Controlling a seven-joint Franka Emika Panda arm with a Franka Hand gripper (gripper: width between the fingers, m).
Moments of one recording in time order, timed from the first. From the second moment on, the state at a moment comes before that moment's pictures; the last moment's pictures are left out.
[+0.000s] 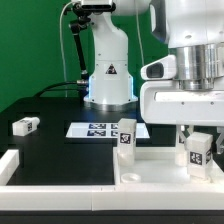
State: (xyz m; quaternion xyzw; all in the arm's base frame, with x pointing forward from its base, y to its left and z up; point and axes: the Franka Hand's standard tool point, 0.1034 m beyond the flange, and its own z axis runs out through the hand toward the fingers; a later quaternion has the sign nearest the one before) arm 0.620 0.124 0.072 -0.94 0.33 -0.03 0.07
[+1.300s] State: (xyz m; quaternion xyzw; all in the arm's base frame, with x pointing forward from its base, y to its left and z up) arm 0.622 0.139 0.073 -0.88 0.46 -0.01 0.09
